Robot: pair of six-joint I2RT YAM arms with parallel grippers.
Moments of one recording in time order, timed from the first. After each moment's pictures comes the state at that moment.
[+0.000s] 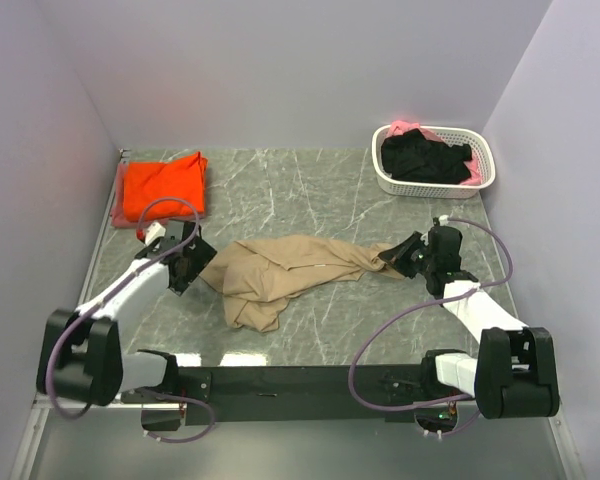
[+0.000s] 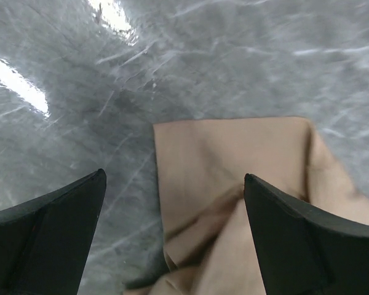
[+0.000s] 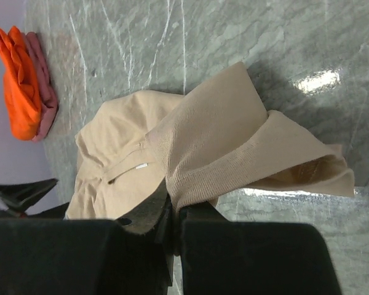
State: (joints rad) left arm -0.22 1.21 0.69 -0.47 -0.30 -1.07; right arm 0.01 1.17 0.46 0.06 -0.36 0.82
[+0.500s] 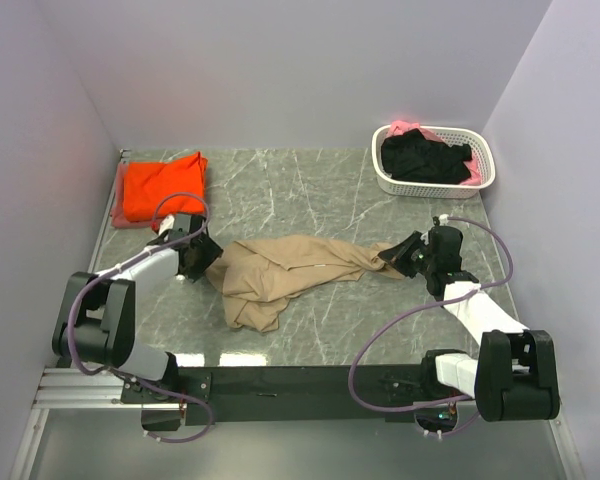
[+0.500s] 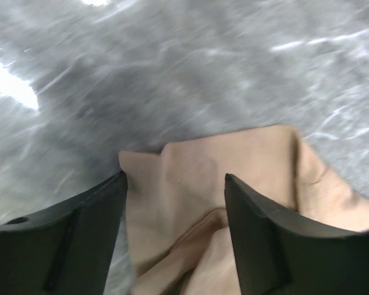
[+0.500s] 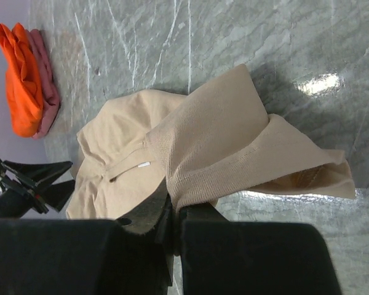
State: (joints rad) left arm -0.19 1.46 0.72 -0.30 -0.16 -1.00; right arm 0.01 1.15 0.46 0.06 -0.37 0.80
